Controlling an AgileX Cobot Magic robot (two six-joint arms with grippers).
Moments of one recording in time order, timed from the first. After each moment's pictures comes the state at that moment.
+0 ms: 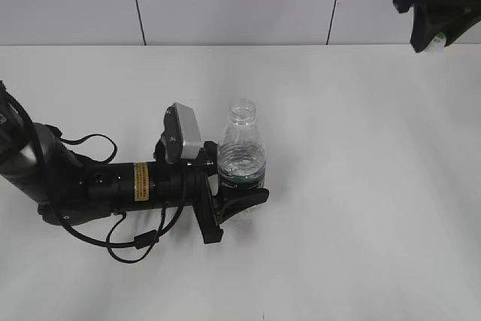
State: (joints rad) left arm -0.42 2.30 -0.87 0.98 -1.20 -0.22; right arm 0.20 1.90 -1.73 -0.04 1.22 -0.14
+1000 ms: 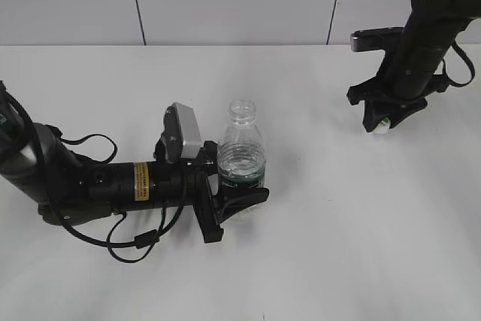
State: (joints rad) left arm -0.42 2.30 -0.87 0.97 -1.20 -0.22; right arm 0.18 2.16 -1.55 0.07 0.88 -0.19
